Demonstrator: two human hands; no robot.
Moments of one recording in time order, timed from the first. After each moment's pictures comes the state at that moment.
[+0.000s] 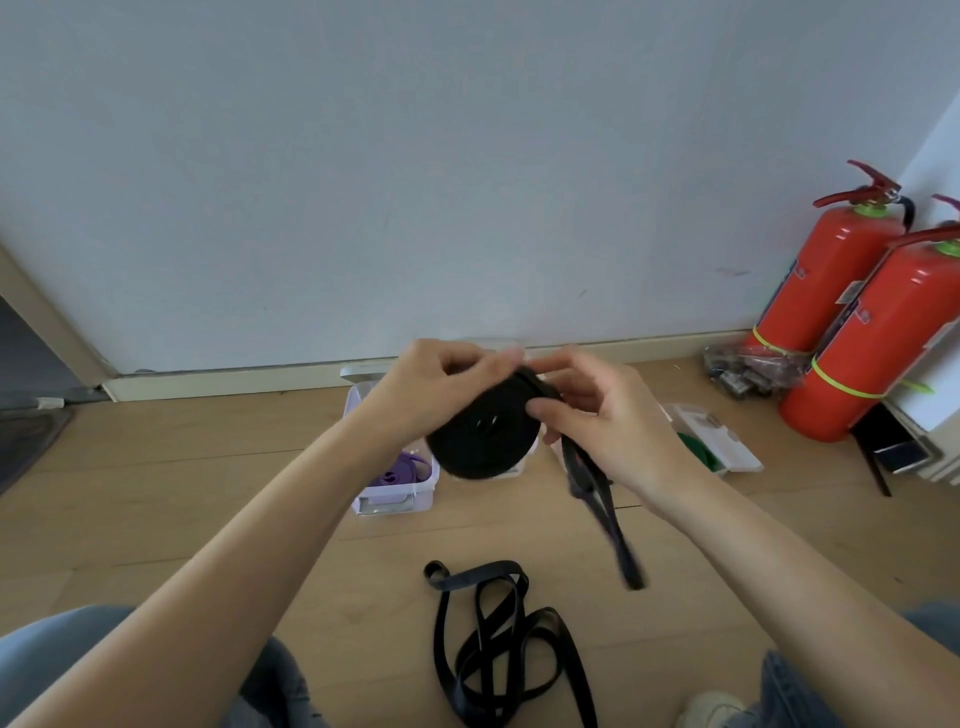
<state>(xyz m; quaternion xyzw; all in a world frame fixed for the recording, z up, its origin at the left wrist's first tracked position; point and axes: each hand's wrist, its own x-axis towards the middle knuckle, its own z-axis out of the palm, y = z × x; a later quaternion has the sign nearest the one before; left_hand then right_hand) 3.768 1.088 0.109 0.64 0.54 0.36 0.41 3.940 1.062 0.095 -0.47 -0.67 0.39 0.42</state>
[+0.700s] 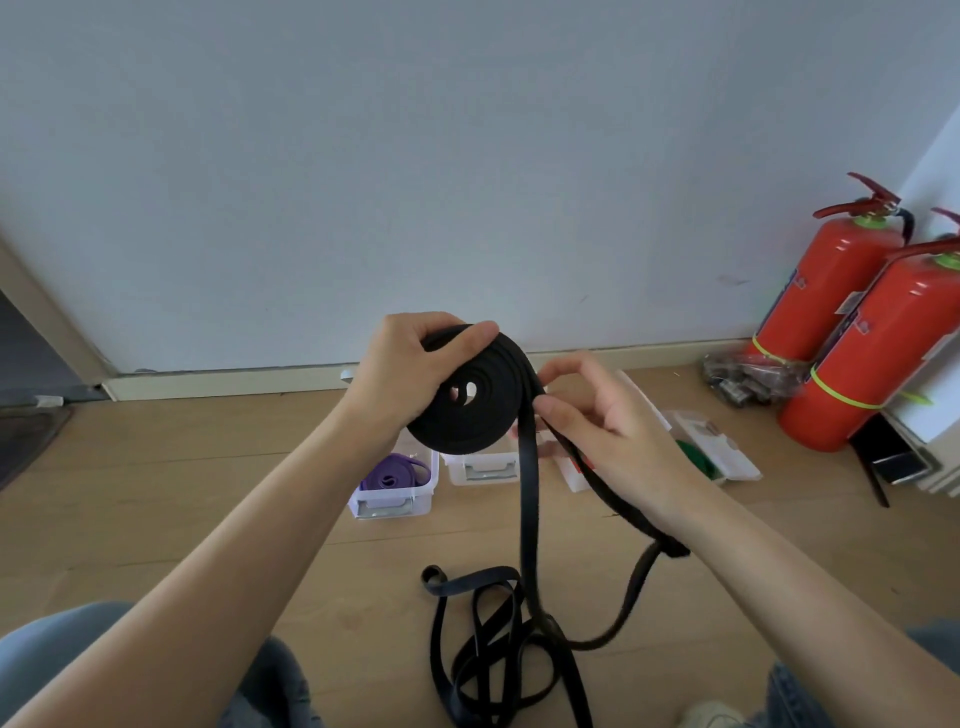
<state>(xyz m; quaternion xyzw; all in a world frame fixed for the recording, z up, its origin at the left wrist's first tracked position) 3.762 1.094 0.120 0.60 0.52 0.48 0.37 3.940 1.056 0.095 -0.41 -0.65 0.48 0.43</state>
